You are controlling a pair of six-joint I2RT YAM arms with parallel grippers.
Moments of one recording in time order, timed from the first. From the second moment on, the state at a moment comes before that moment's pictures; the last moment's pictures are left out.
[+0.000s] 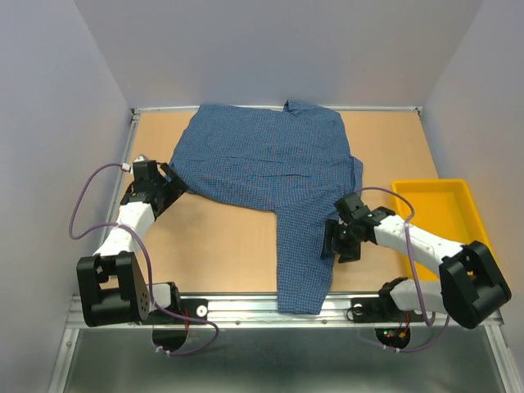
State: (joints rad) left arm 0.09 1.26 0.75 -0.30 0.01 -0.65; right arm 0.49 1.23 0.62 -0.66 -0.19 0.68
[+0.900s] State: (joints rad) left arm 0.09 1.28 0.76 -0.30 0.01 -0.63; right arm 0.65 1.44 1.12 -0.78 0.05 0.66
